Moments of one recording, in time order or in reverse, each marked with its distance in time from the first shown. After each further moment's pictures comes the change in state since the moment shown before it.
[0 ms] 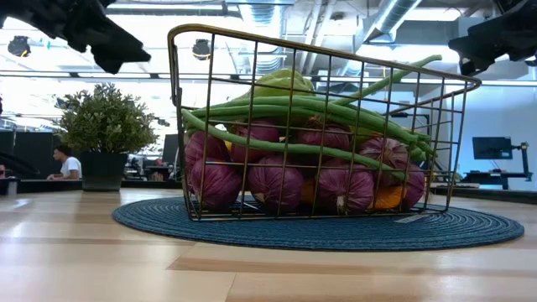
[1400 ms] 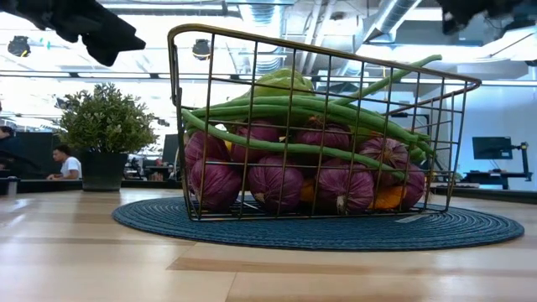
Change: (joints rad) left arm -0.196 0.000 -0.002 0.036 -0.173 -0.030; right arm 0.053 0.289 0.155 0.211 -0.002 -0.131
